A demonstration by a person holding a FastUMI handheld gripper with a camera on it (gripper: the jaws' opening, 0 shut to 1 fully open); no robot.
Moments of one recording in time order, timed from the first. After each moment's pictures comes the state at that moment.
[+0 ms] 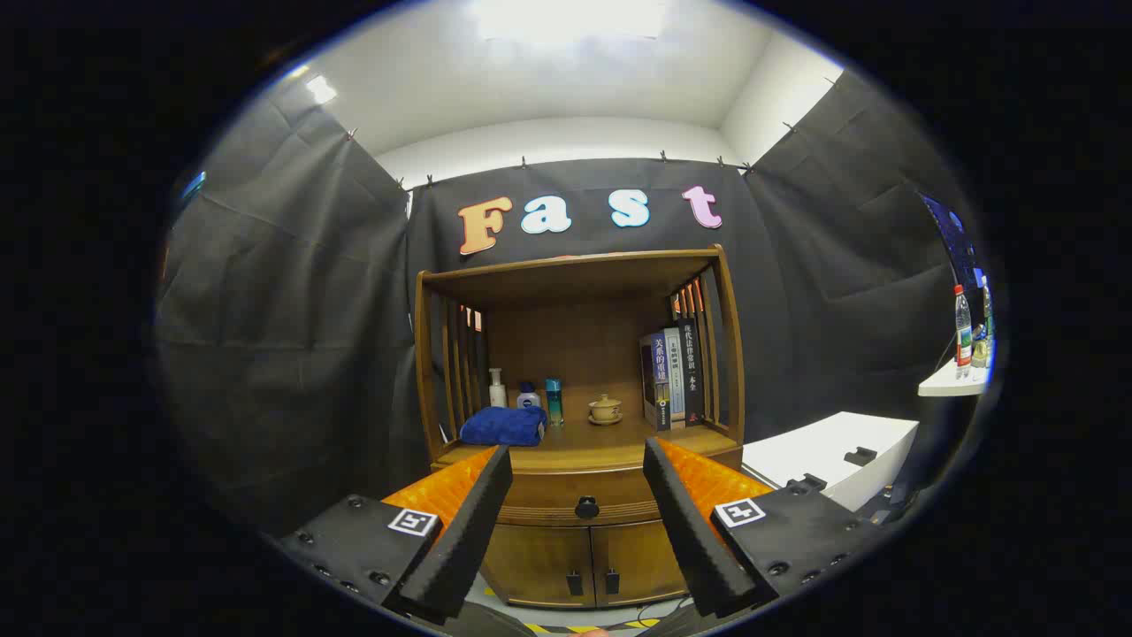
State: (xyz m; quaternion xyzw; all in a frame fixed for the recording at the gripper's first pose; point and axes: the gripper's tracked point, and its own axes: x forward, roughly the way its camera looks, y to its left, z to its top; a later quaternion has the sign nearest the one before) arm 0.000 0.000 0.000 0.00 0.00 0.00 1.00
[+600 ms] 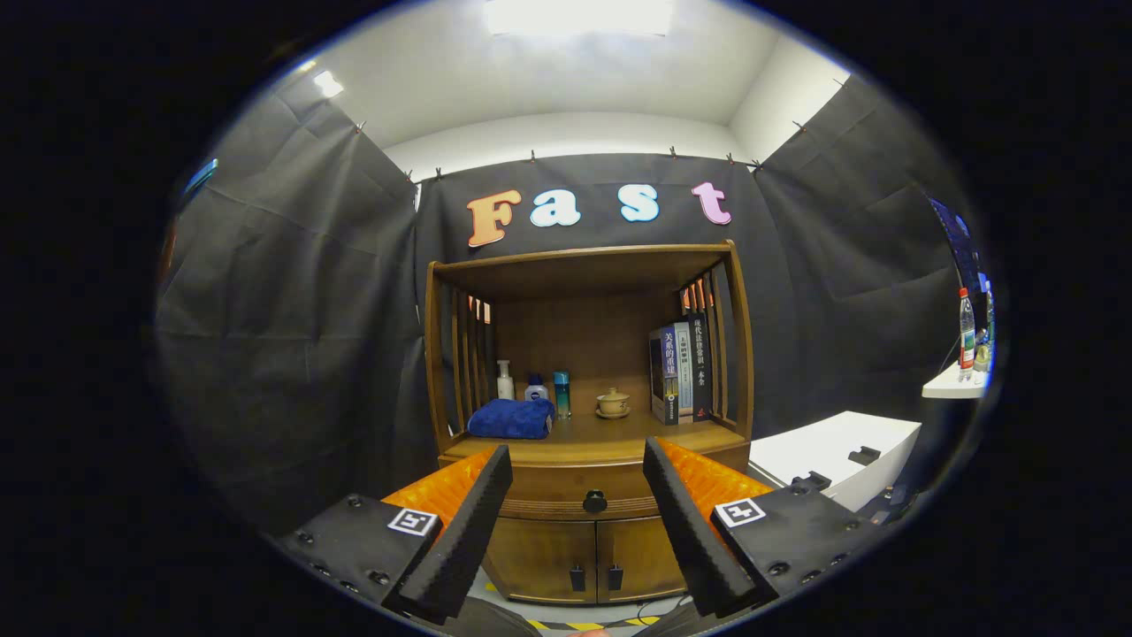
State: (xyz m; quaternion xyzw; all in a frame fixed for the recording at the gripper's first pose) arm 0.000 0.011 -0.008 -0.01 0.01 0.01 1.00
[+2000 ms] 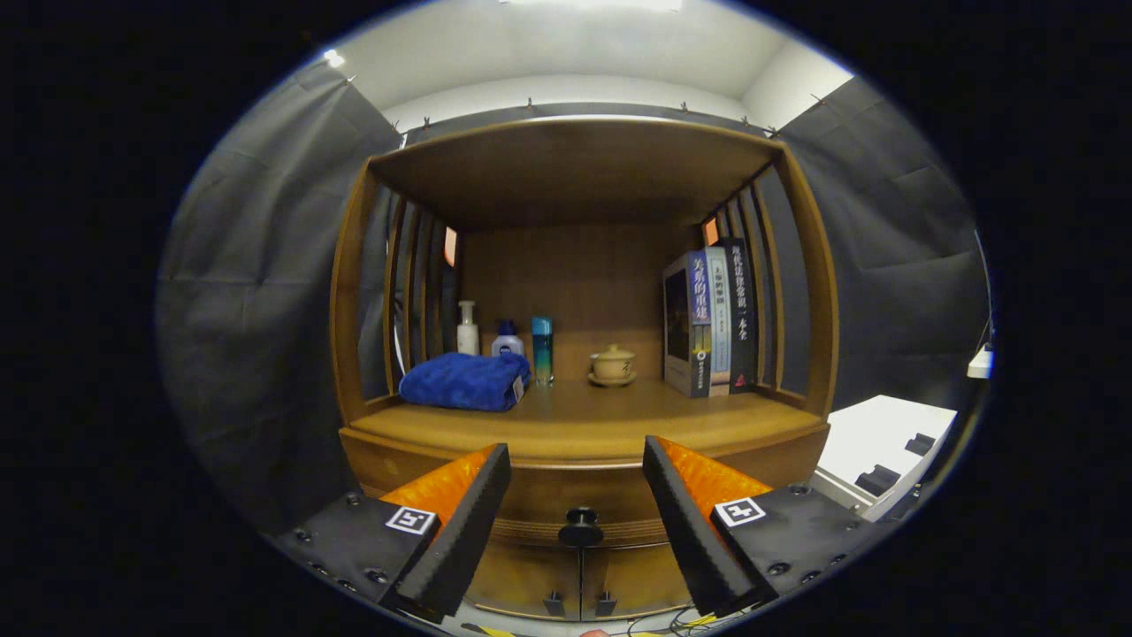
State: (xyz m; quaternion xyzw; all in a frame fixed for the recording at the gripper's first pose) arm 0.215 -0.010 -0.158 -0.04 0.09 0.00 1.00
